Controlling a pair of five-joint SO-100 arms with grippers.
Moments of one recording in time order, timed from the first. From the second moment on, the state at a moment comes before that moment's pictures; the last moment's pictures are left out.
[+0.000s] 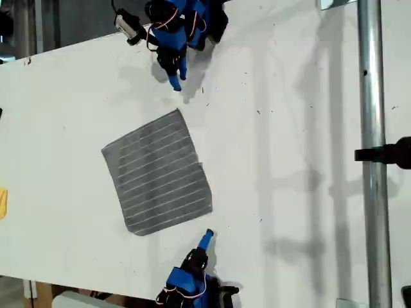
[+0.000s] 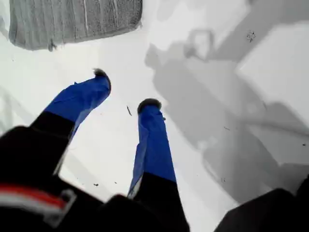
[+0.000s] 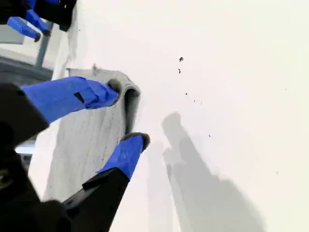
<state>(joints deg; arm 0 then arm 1) -0.9 198.9 178.0 75.1 -60.6 24.1 188.2 166.3 80.9 86.5</state>
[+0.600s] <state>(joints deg) -11.7 199.0 178.1 75.8 -91.0 12.3 188.5 166.3 80.5 86.5</state>
